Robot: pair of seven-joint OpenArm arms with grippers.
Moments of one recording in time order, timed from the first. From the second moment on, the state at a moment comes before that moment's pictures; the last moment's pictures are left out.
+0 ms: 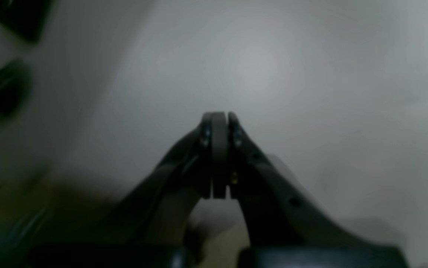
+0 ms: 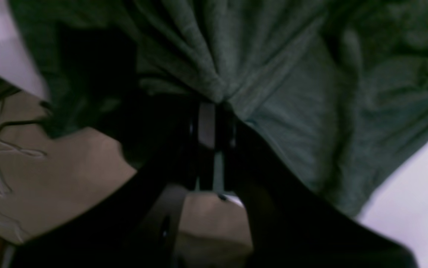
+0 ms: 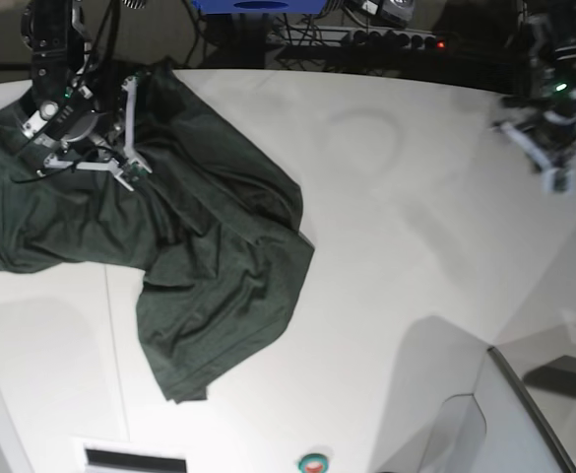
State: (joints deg) left arm 21.3 -17.0 -23.7 88.4 1.1 -17.0 24.7; right arm -19.2 4.1 3.4 104.2 -13.5 40.4 -62.4
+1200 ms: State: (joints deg) left arm -23.6 -1.7 32.6 26.7 -10.8 -13.7 -2.5; right arm -23.8 5.7 4.3 108.8 -13.7 40.4 -65.4
